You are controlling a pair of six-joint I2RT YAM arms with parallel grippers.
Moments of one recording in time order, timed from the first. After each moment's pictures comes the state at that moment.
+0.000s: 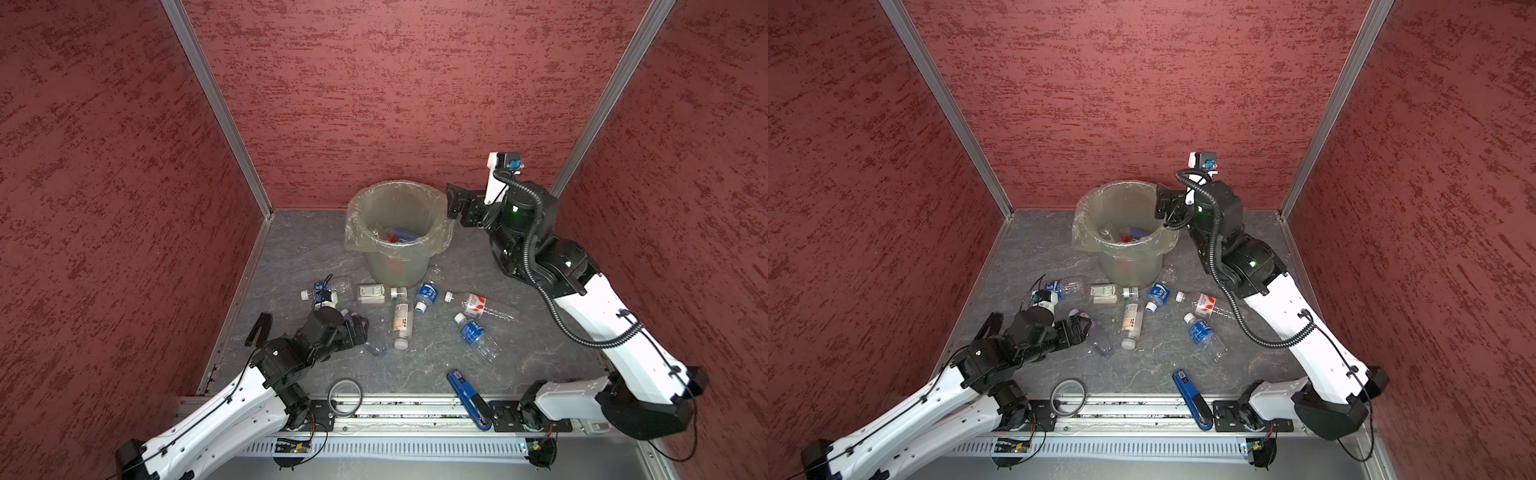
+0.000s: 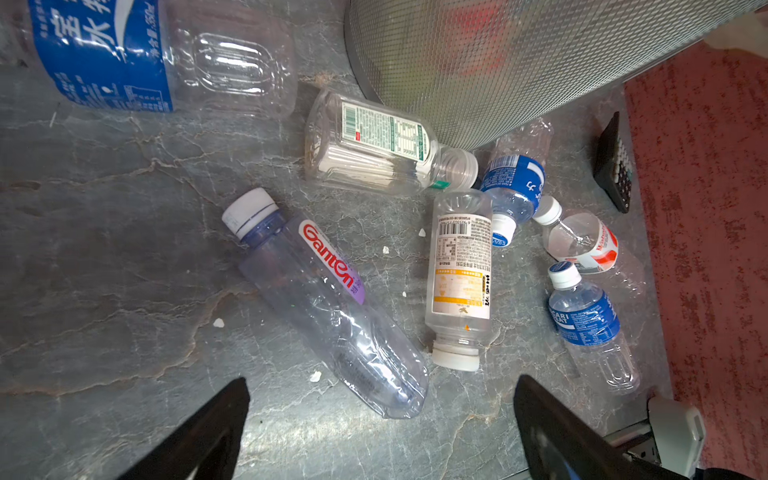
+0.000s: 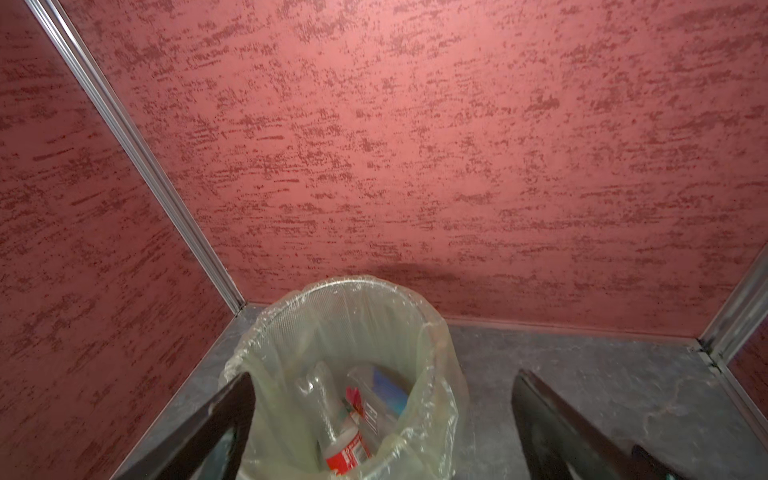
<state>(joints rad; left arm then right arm) -0.77 0.66 0.57 -0.69 -0.16 -0.90 0.69 1.30 1.70 -0.51 0.42 0.26</state>
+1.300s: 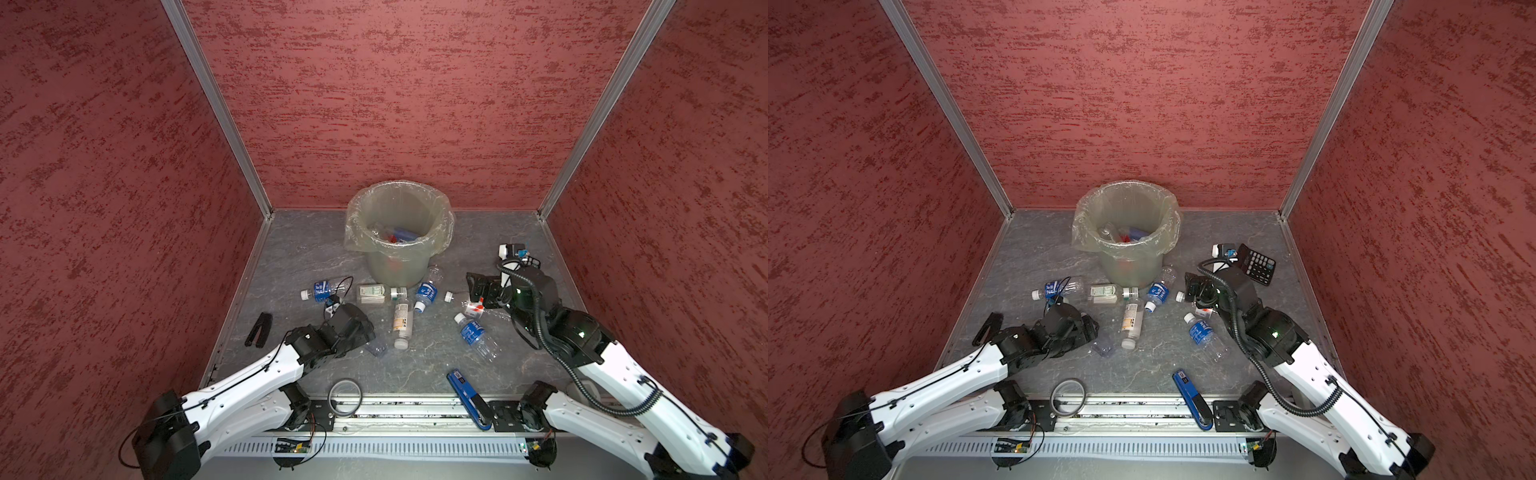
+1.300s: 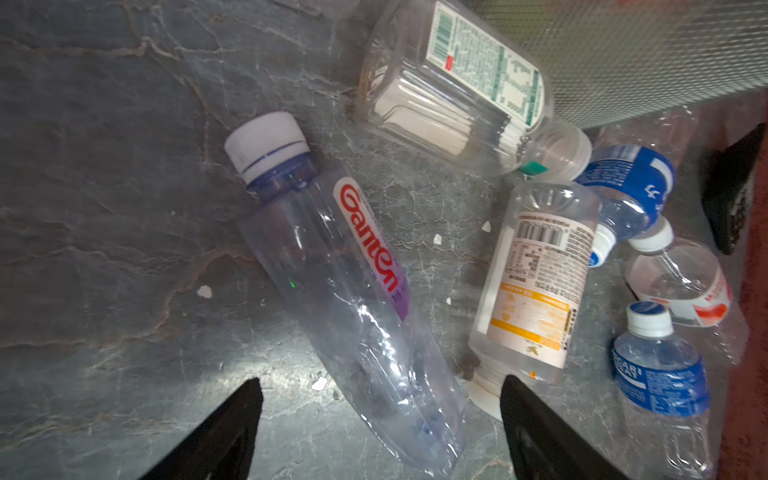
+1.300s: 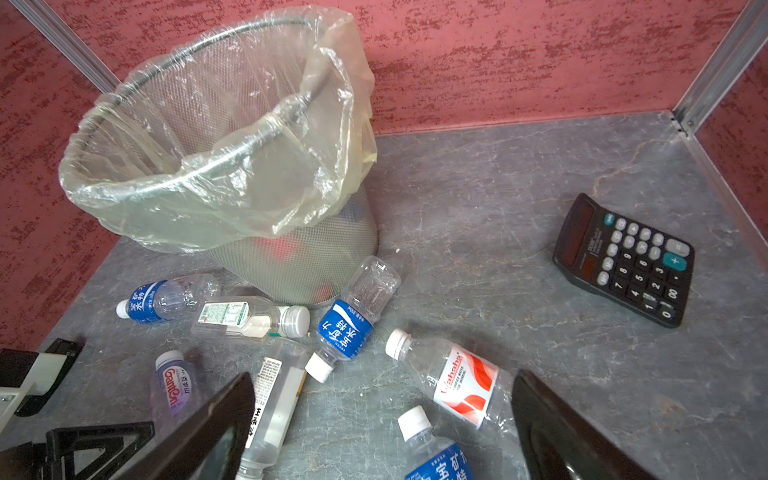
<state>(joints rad) -0.80 0.95 0.55 -0.60 -0.19 -1.13 0.69 0.83 0.96 -0.66 0.35 0.48</state>
